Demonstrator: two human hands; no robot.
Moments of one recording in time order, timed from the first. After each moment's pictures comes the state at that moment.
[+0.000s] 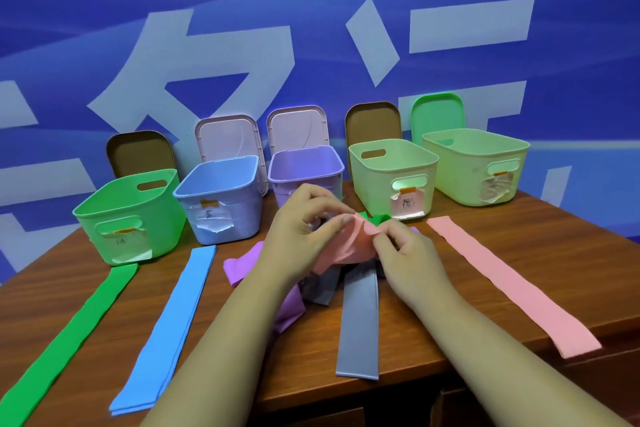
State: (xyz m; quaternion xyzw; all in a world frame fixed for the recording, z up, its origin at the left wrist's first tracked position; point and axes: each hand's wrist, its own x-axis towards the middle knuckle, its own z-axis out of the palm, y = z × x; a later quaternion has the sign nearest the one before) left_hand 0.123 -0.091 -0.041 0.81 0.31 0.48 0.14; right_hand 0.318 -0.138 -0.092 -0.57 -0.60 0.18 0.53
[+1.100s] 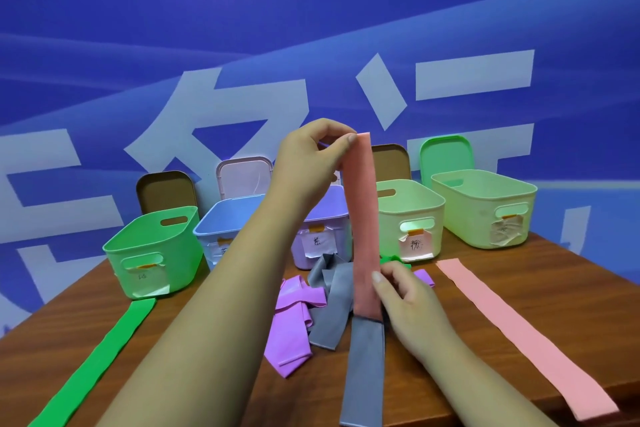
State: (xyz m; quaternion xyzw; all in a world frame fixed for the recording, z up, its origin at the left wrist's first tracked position) left_hand 0.159 -0.085 0.113 0.73 0.32 0.57 0.18; right_hand 0.319 -0.143 -0.094 -0.52 -0.61 0.25 0.54
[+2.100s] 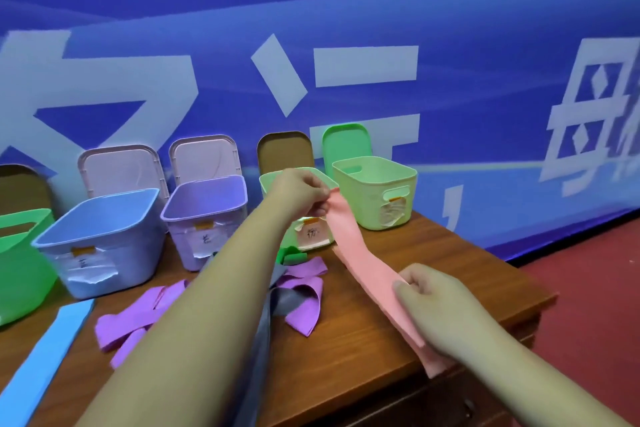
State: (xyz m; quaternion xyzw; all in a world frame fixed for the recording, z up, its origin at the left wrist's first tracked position) left_hand 0.317 -0.017 0.031 0.72 0.43 0.36 0.42; right_hand 0.462 -0.251 -0.054 -0.76 -0.50 0.18 0.37
